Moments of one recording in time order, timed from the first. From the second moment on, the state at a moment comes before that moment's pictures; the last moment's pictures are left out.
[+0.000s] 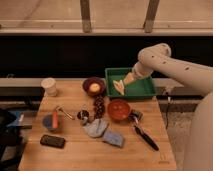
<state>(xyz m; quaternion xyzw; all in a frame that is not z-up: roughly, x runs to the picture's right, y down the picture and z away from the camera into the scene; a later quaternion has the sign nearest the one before) 0.193 -0.060 0.810 -0.14 0.04 0.57 0.81</state>
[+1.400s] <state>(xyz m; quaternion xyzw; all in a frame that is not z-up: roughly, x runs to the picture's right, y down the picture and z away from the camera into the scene) 0.145 -0.054 0.874 -0.16 -0.01 0.56 0.81</state>
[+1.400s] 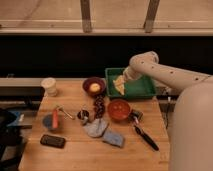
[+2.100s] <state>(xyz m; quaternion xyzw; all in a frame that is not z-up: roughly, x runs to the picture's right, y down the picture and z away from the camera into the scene) 0.151 -0.040 0.899 -0.16 0.01 0.57 0.80</state>
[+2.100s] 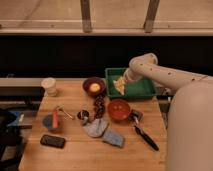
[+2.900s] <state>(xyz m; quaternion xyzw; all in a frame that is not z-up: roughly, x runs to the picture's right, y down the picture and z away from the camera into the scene) 0.167 -0.014 0.970 -0.20 0.02 0.60 0.77</state>
